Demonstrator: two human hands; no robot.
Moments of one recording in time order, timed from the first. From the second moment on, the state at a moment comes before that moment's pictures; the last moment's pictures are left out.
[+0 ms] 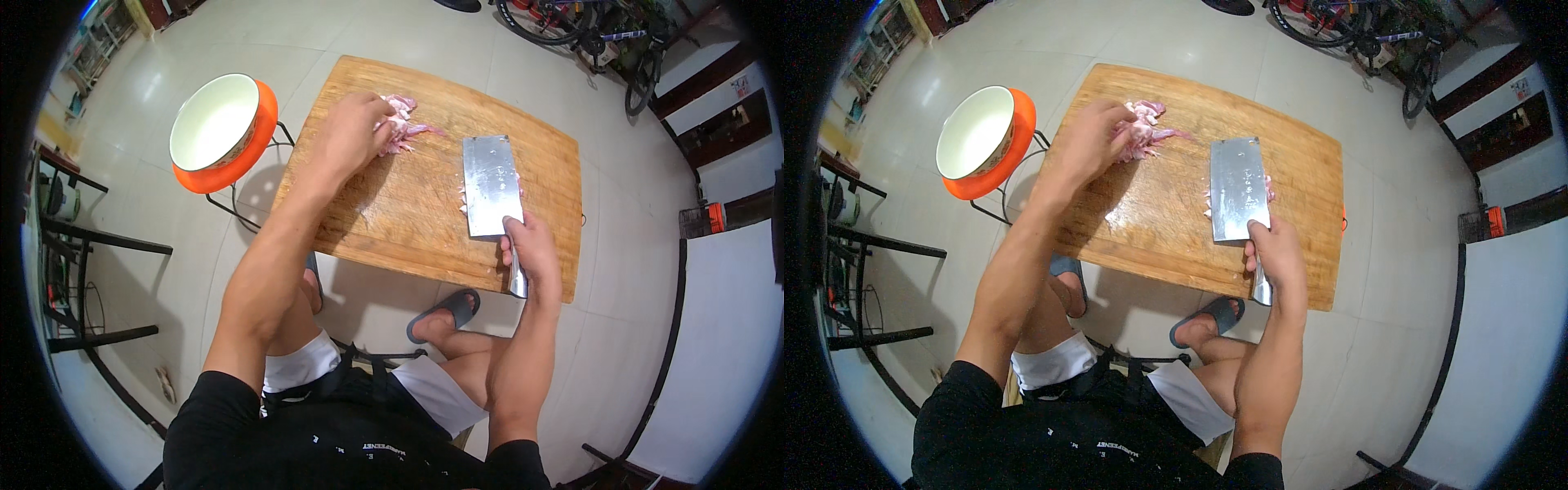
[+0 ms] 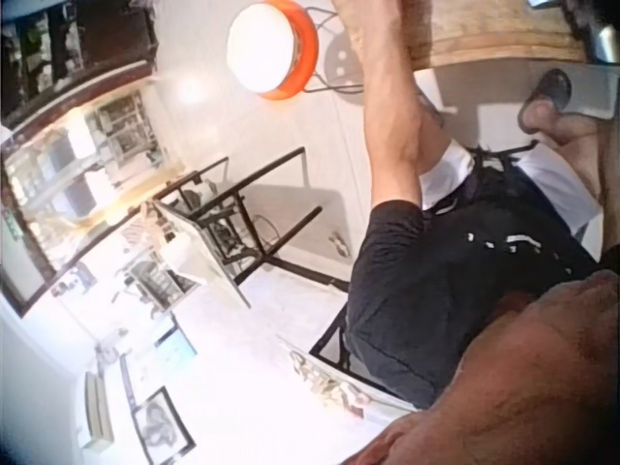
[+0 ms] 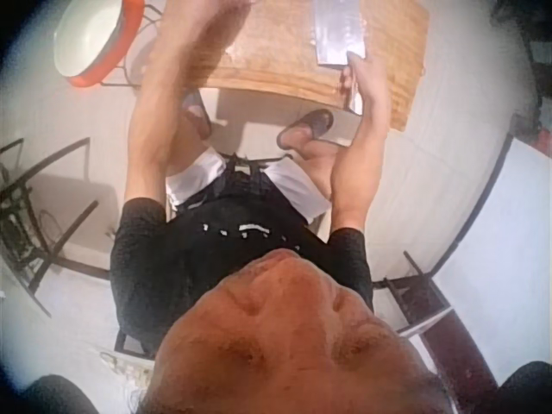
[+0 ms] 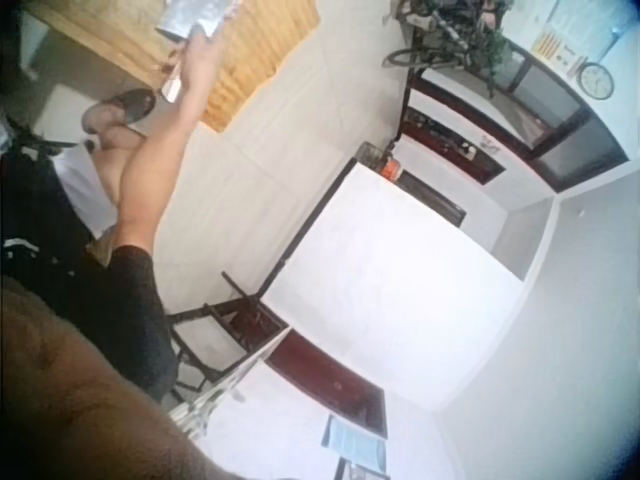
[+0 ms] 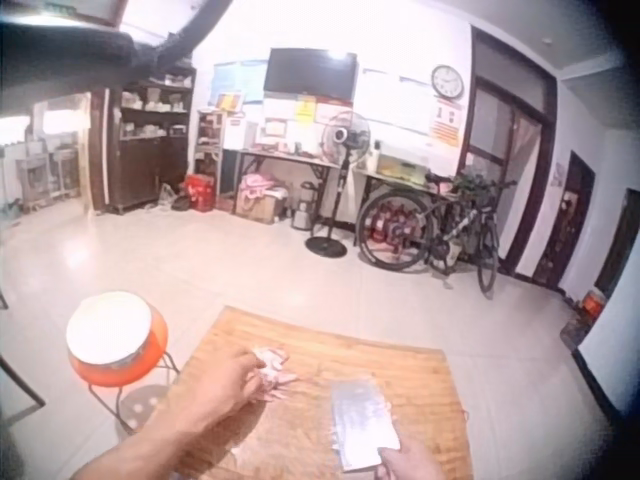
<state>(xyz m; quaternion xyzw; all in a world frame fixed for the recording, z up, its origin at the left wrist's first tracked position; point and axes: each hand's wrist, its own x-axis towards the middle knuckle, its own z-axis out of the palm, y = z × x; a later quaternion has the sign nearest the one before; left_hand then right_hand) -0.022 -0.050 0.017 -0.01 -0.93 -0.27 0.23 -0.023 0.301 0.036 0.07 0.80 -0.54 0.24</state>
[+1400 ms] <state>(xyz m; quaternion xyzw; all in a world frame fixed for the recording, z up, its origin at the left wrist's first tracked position) 0.029 -0.007 0.010 -0.06 -0.93 -0.33 0.13 0.002 0.279 0.056 -0.05 0.92 -0.38 0.09</state>
